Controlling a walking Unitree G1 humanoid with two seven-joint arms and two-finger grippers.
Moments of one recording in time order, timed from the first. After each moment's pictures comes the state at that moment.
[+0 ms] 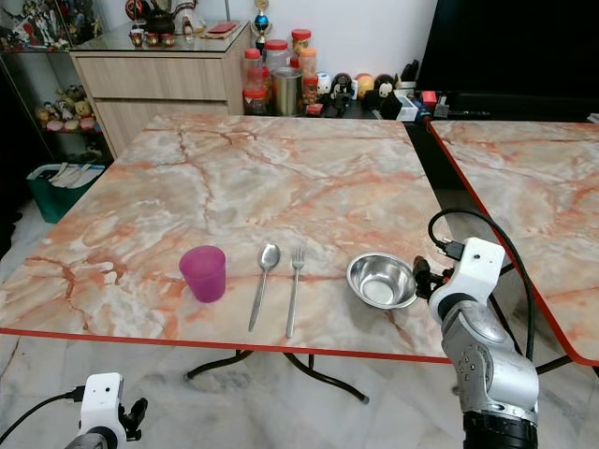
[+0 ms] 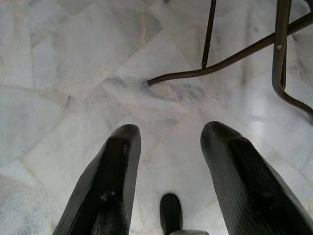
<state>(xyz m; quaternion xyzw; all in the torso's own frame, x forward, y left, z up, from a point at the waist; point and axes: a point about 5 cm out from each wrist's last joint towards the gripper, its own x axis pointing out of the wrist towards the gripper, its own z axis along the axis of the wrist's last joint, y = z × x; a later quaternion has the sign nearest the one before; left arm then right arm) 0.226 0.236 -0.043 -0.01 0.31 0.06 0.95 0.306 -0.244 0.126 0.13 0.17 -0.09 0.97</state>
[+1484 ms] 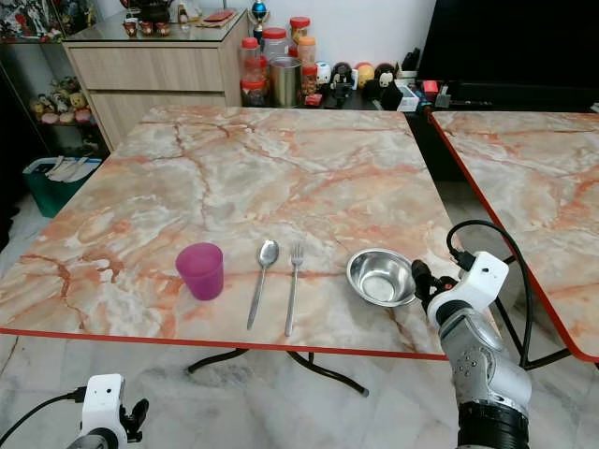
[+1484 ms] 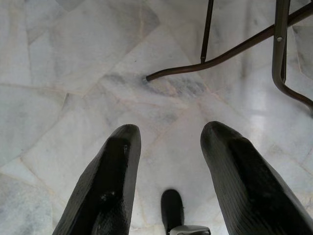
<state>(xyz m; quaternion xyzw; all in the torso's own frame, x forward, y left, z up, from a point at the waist) 0.226 0.235 -0.043 -0.01 0.31 0.06 0.95 0.317 -0.251 0.106 0.25 0.15 -0.08 0.95</state>
